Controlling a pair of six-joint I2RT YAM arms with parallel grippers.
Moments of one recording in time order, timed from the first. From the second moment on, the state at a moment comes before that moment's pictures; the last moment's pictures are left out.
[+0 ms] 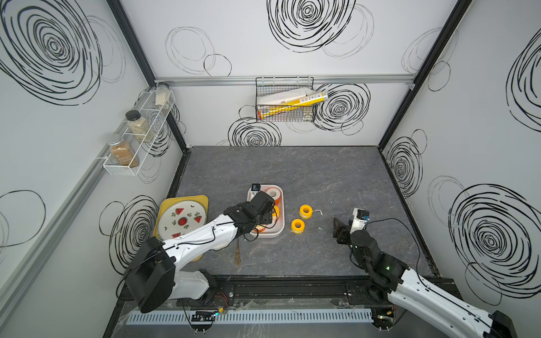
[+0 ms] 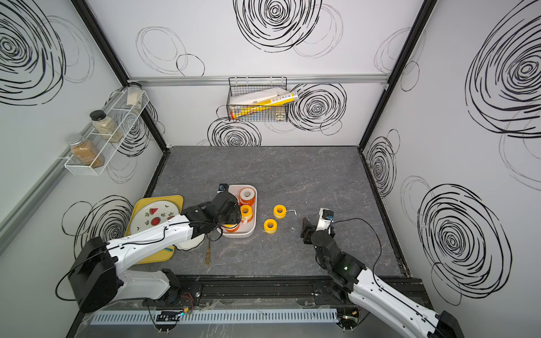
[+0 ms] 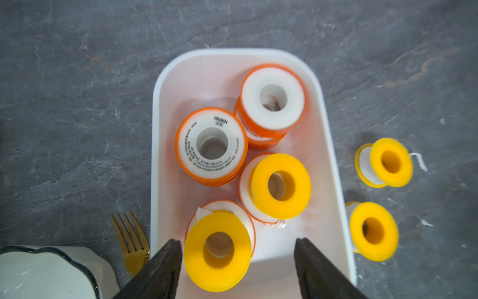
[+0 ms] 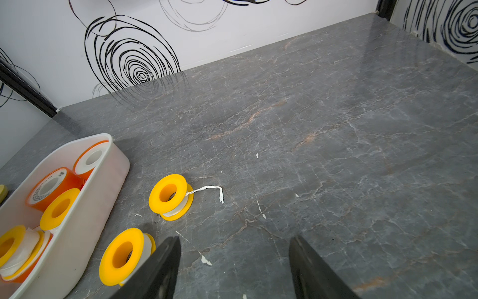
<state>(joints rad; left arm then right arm) -0.72 1.28 0.89 -0.52 -0.33 -0.63 0.83 0.49 0.16 -0.15 0.62 0.62</state>
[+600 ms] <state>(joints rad) -0.72 0.79 0.83 -0.70 -0.36 -0.59 0.83 0.71 0.19 -0.08 0.59 0.58</state>
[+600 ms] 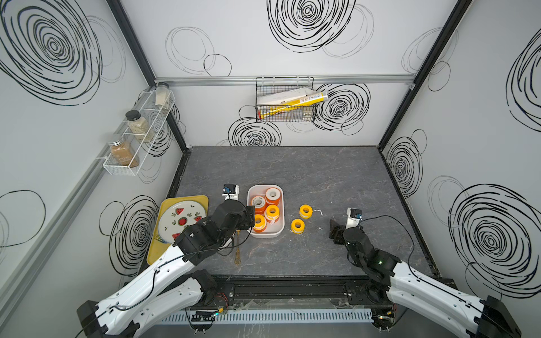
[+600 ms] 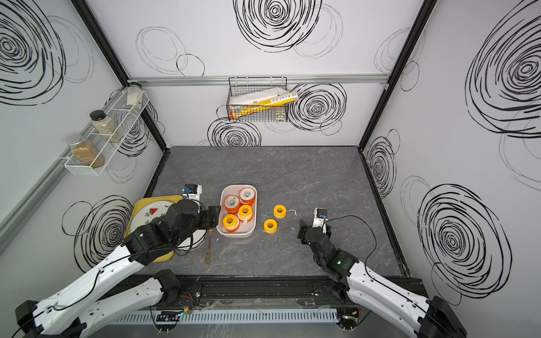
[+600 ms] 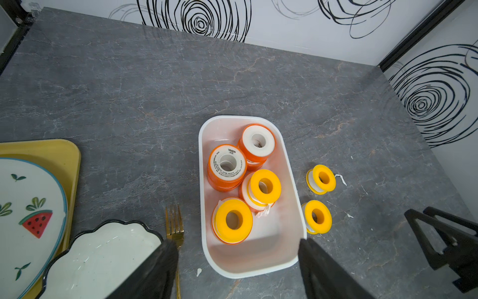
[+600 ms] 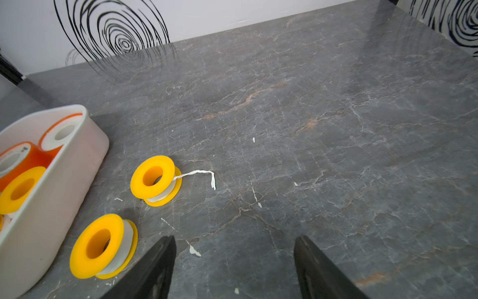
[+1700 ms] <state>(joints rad) -0.72 0.76 0.80 -0.69 -0.34 -0.56 0.66 1.79 0.99 -0.14 0.27 0.34</state>
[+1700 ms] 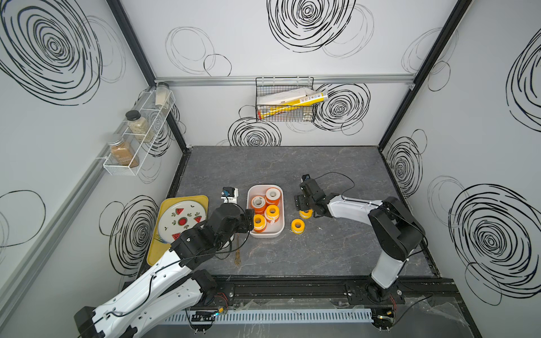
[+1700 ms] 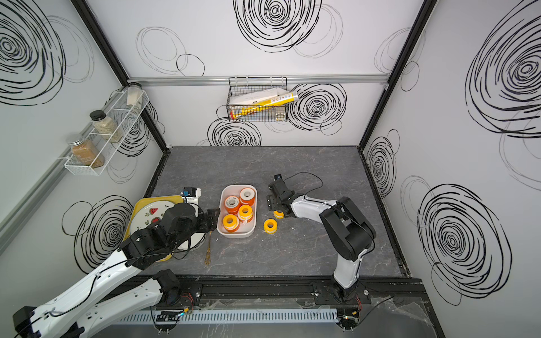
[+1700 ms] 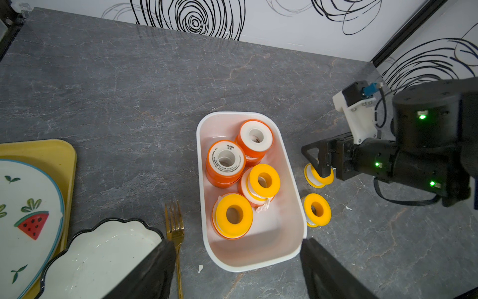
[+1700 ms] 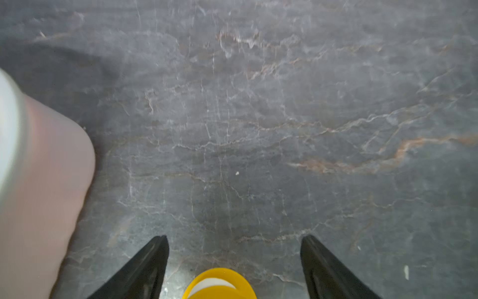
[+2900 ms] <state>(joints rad) -0.72 0.77 0.80 -0.69 -0.34 -0.56 0.66 1.75 0.91 -0.16 0.18 0.38</state>
